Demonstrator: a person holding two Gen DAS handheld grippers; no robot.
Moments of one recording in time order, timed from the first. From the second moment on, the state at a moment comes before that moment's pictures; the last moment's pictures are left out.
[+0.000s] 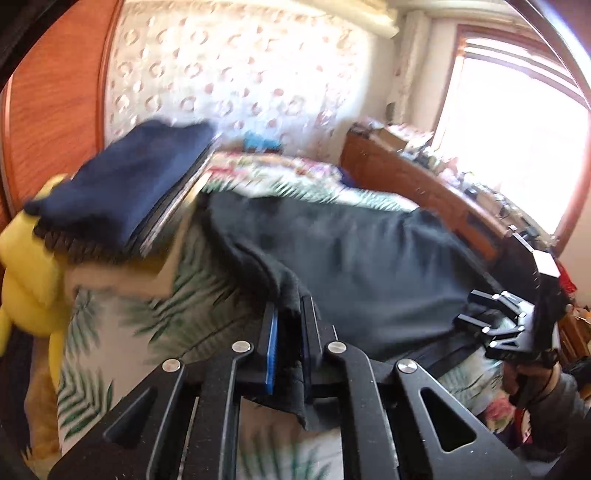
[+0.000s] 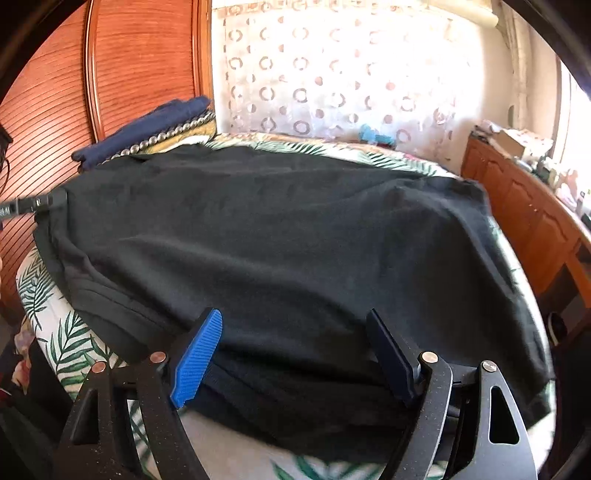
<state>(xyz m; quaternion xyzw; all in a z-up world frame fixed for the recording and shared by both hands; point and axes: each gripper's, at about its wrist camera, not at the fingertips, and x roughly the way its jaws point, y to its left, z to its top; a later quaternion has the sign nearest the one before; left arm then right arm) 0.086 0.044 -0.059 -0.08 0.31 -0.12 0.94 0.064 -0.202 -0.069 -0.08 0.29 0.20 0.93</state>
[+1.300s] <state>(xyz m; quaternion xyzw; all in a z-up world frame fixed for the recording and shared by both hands) 0.164 -0.234 0.017 0.06 0.31 -0.38 0.87 -0.020 -0.352 -0.029 0.03 0.24 0.10 0.97</state>
